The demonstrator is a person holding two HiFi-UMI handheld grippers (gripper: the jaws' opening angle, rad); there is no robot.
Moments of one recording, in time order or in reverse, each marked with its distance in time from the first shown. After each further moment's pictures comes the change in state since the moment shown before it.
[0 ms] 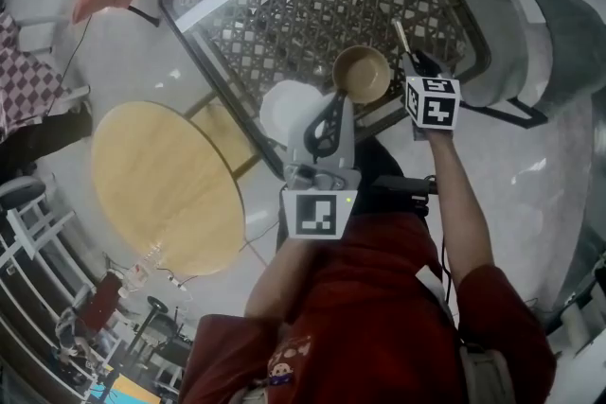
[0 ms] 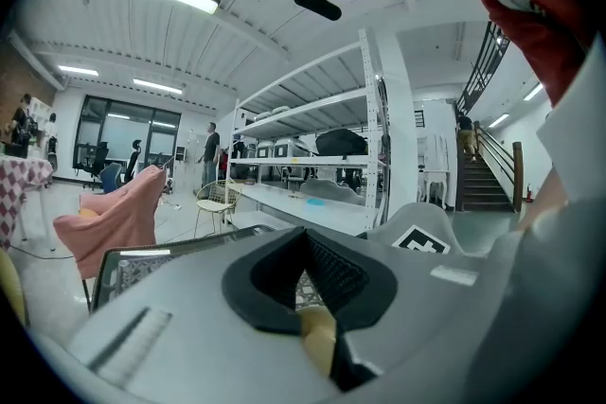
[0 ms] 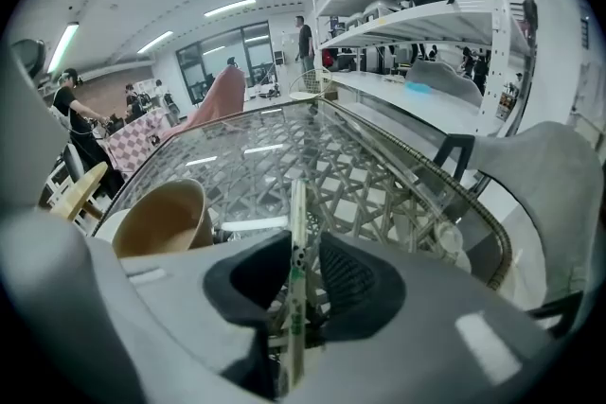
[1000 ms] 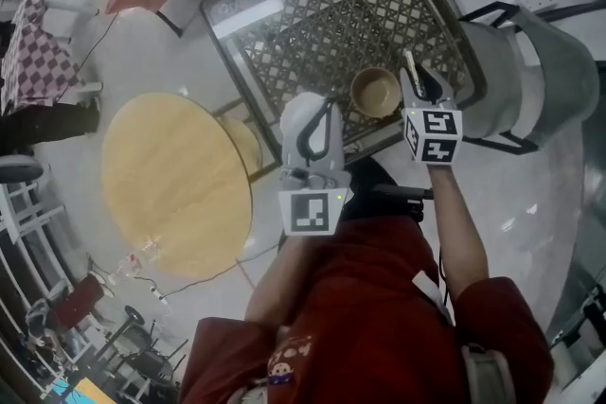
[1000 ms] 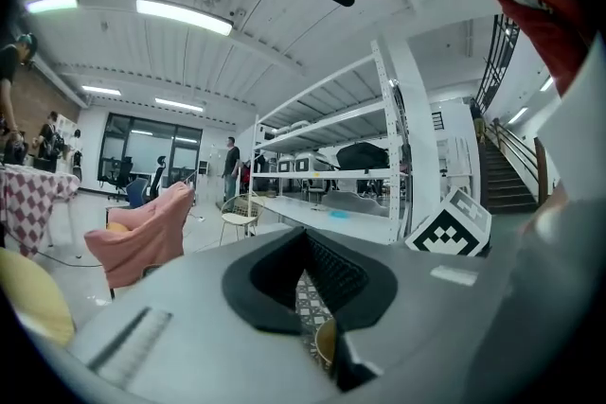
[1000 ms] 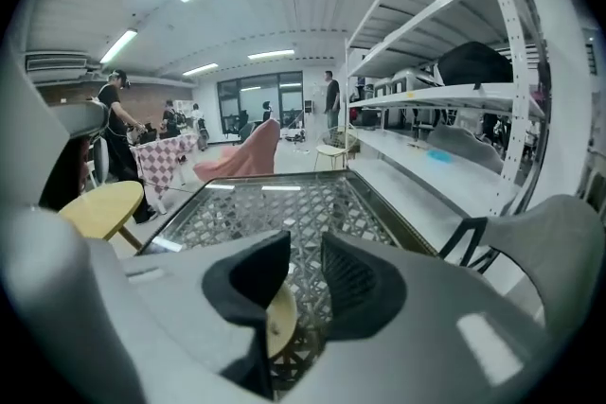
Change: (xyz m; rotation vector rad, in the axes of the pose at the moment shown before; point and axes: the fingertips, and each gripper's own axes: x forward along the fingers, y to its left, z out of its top) left arm -0.044 0.041 0.041 -0.019 -0.113 0.145; right arm -0.088 0.069 0.094 -0.167 -0.314 0.068
